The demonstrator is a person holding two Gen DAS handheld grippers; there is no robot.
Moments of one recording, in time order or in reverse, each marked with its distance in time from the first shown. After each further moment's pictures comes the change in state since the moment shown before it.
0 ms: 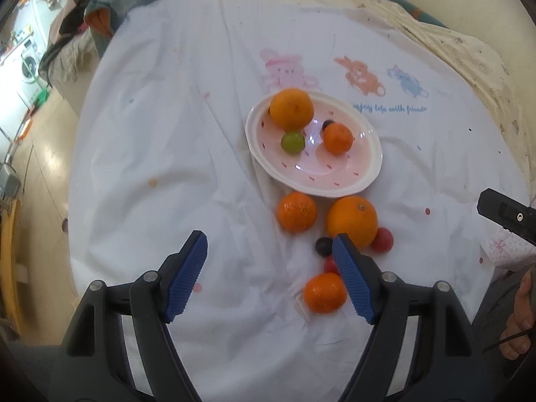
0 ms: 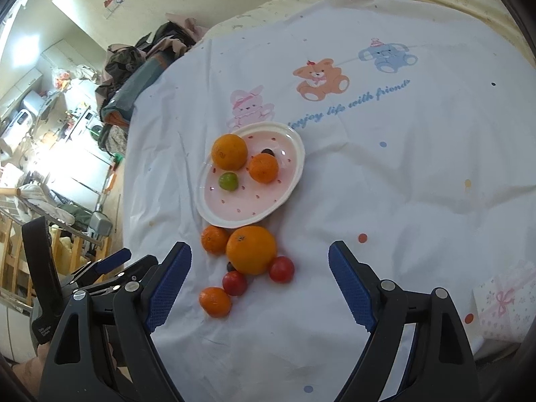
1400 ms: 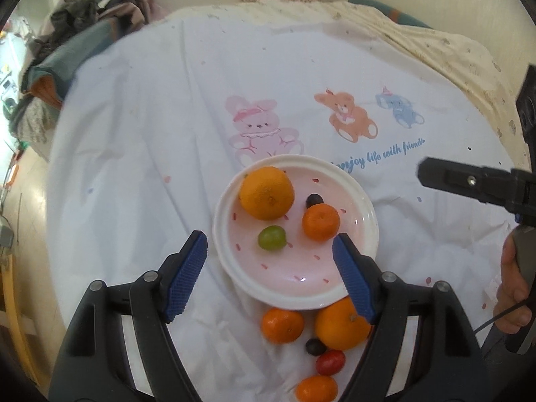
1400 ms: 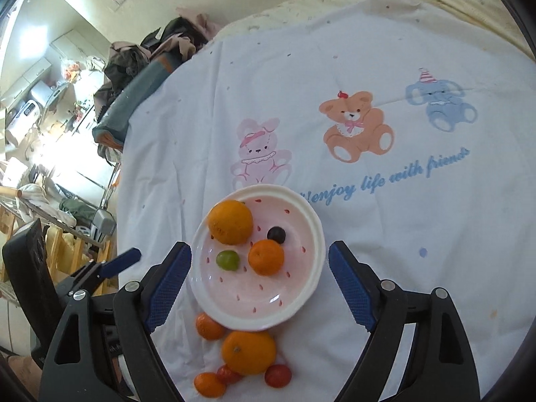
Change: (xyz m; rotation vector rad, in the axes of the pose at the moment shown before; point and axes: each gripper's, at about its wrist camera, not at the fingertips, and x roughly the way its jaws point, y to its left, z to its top) left arm 0.034 -0.029 0.099 0.124 -0.092 -0.027; right arm 0.067 0.005 0.117 -0.070 0.019 0.062
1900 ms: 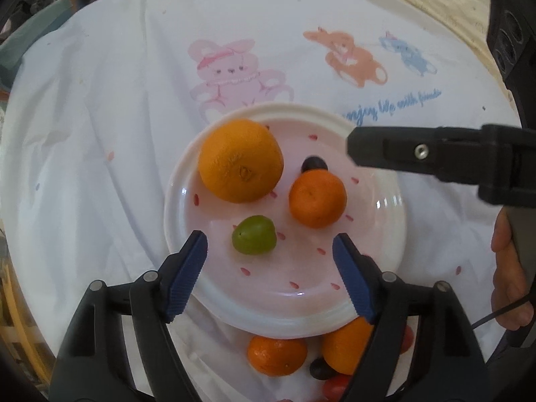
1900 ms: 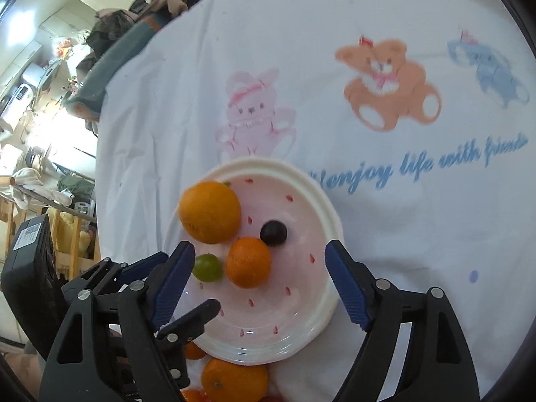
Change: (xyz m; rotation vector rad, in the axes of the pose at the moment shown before) left arm 0.089 -0.014 0.000 0.063 0.196 -0.047; right arm 0.087 -0.015 0.017 -0.008 0.162 0.017
